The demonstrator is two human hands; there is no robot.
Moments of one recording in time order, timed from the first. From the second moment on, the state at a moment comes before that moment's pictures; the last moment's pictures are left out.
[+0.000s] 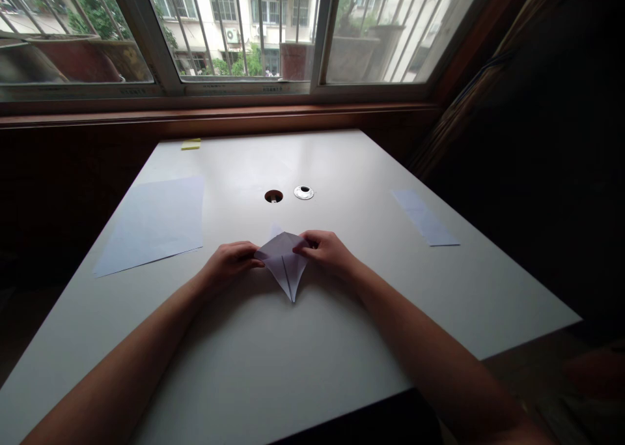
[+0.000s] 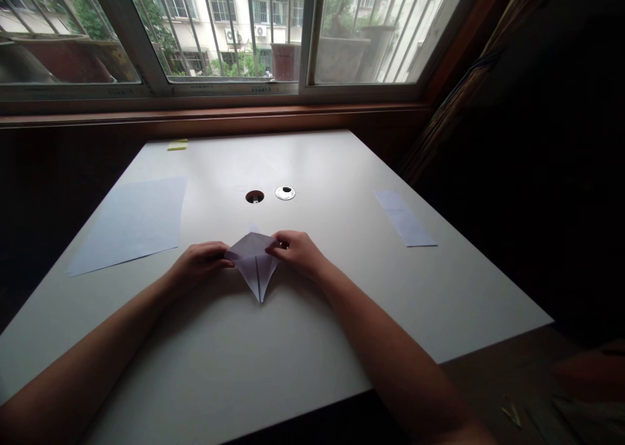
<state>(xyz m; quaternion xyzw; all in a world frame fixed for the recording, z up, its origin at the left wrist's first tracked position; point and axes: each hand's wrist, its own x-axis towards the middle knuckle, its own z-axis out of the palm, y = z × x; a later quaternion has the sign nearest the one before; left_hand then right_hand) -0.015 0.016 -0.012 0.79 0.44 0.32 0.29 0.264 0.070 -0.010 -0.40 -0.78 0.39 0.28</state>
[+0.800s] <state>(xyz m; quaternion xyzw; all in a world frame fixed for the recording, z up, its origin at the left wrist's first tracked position) -0.014 0.015 -0.018 0.78 0.45 0.36 0.25 0.279 0.079 -0.014 -0.28 -0.76 0.55 0.22</state>
